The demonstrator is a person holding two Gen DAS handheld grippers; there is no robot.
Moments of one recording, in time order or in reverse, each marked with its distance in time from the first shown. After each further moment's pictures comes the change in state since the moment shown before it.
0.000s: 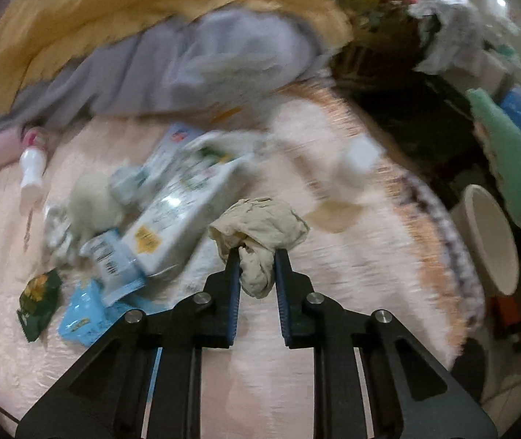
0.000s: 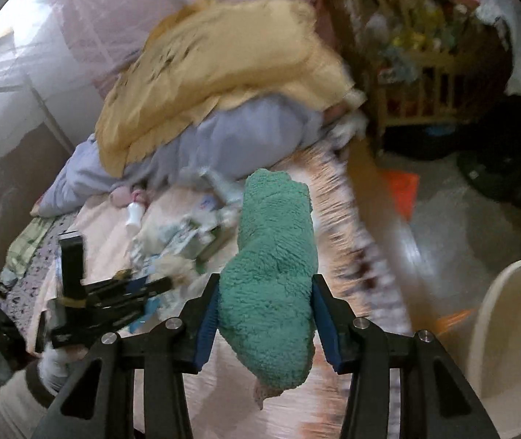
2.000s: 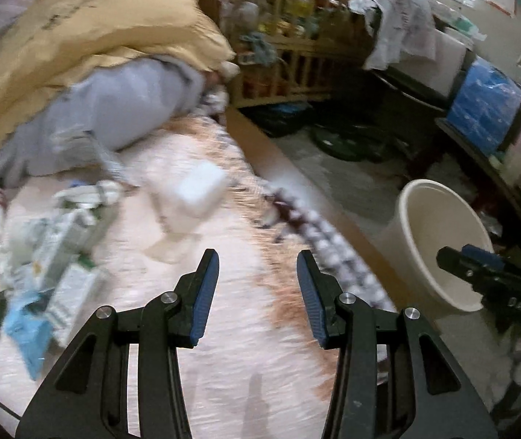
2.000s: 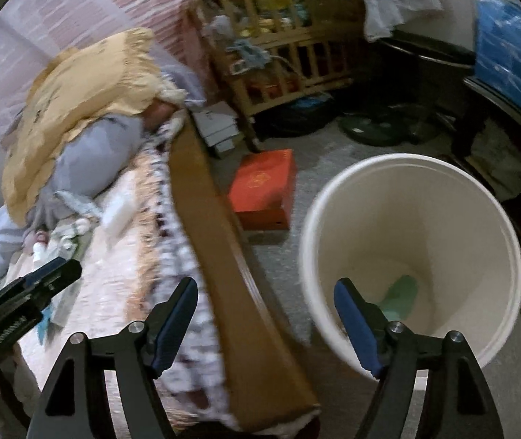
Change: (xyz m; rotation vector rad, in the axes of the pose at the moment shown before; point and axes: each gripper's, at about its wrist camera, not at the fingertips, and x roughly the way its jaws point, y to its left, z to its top) left arm 0.007 -0.155 -0.009 0.103 -0.107 0.028; right arm -0.019 -0.129 -0.092 0.279 -0.037 -0.231
